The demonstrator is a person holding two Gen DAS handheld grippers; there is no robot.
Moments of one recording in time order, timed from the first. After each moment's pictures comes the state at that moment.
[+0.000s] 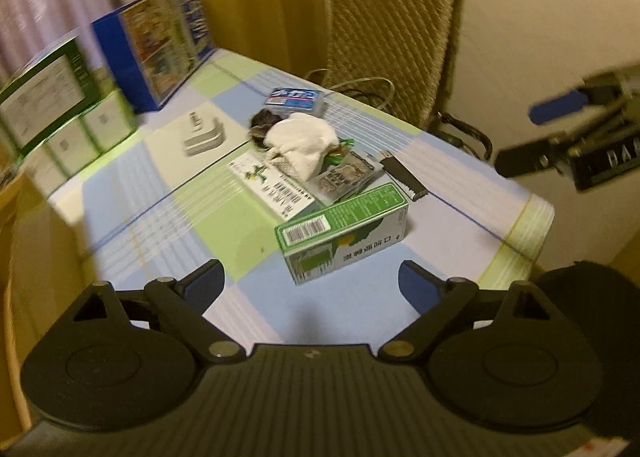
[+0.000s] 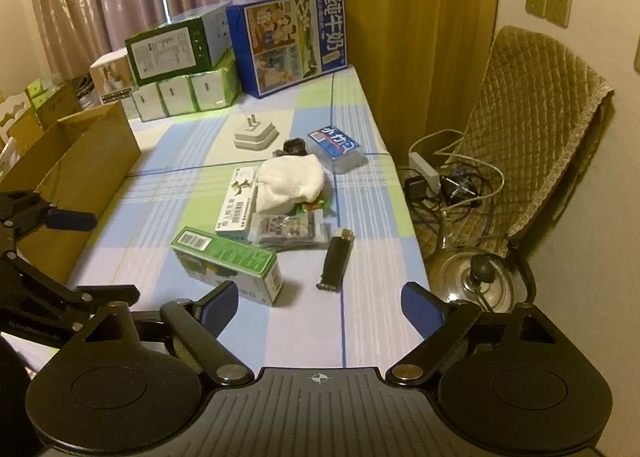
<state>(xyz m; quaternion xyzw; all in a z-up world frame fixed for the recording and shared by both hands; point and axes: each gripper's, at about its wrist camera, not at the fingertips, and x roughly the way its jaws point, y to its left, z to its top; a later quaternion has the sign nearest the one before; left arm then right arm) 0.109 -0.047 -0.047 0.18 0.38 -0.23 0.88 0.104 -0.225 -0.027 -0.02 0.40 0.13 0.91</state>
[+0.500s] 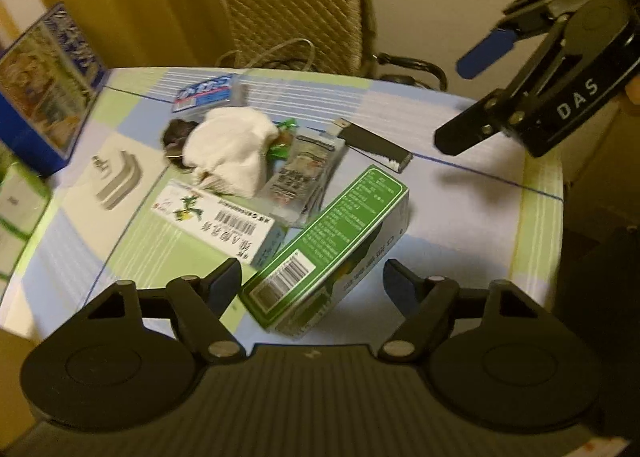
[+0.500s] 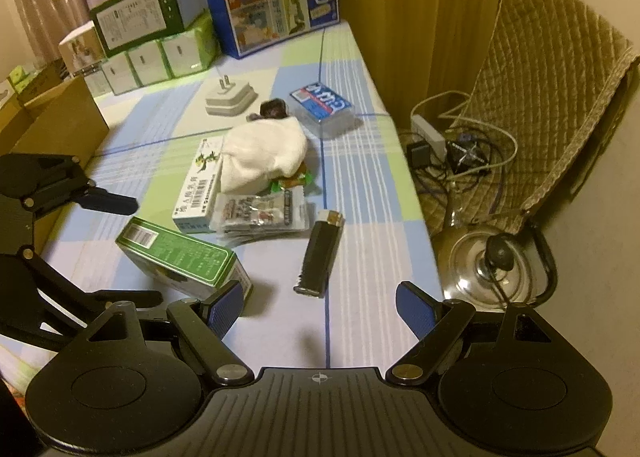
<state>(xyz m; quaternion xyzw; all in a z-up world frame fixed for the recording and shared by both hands) 0.176 -0.083 -0.100 0.30 0.39 -0.35 0.80 0.162 -0.228 -0.078 -0.01 0.46 0.13 0.88</state>
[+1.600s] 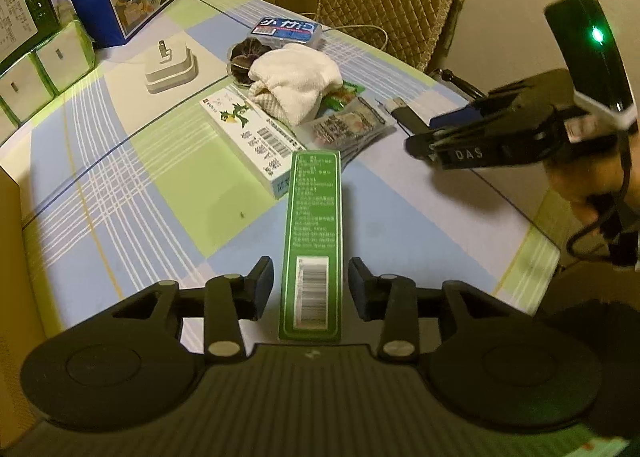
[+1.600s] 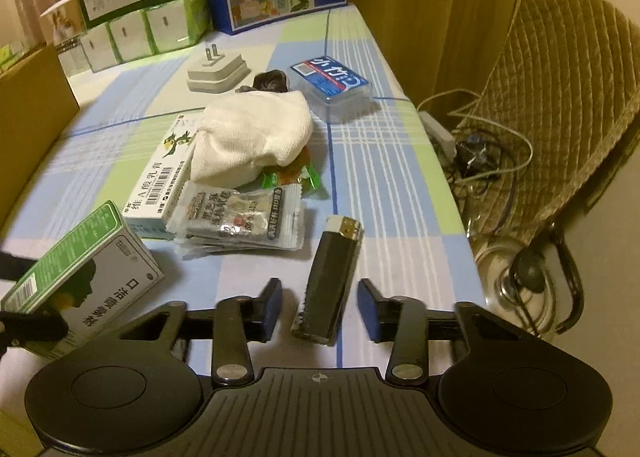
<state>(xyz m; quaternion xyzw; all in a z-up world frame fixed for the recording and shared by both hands) 0.163 -0.040 -0.102 0.14 0.47 -0.24 0.84 0.204 -0.205 -0.134 -0.05 0.45 0.12 0.89</state>
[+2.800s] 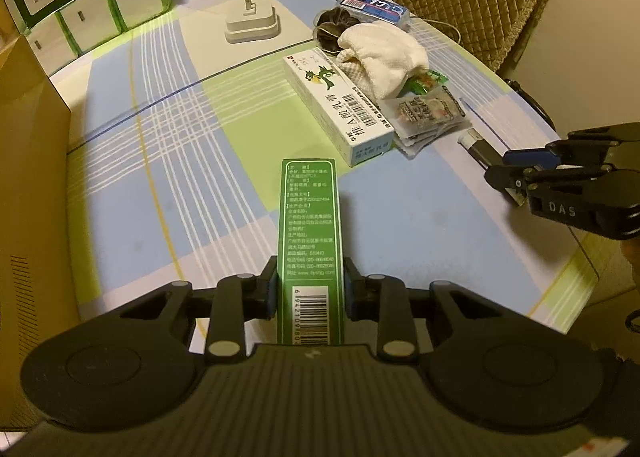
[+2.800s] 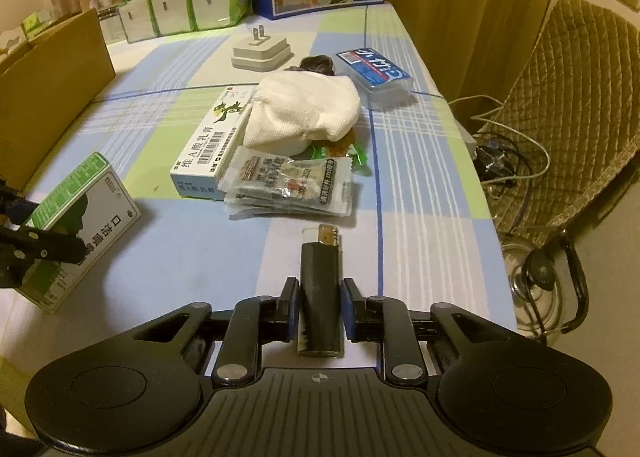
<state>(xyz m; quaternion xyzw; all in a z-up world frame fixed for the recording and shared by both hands) 0.164 -0.008 -0.110 0.09 0.51 -0.14 0.85 0.178 -0.188 -0.133 -0.07 0.45 0.15 0.88</state>
